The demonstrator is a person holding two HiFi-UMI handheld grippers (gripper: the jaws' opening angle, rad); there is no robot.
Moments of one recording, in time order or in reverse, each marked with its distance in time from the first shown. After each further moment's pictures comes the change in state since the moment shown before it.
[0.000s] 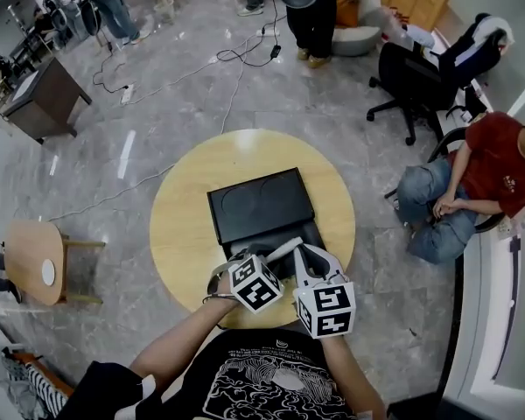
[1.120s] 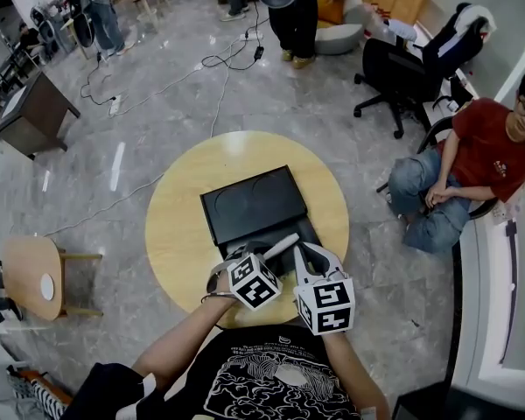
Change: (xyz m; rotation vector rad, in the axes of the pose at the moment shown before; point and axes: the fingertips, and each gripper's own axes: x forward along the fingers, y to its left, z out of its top) left arm 0.011 -0.004 -0.002 0.066 -0.023 0.012; right arm -0.008 -0.007 -0.014 0.003 -0.007 -0.057
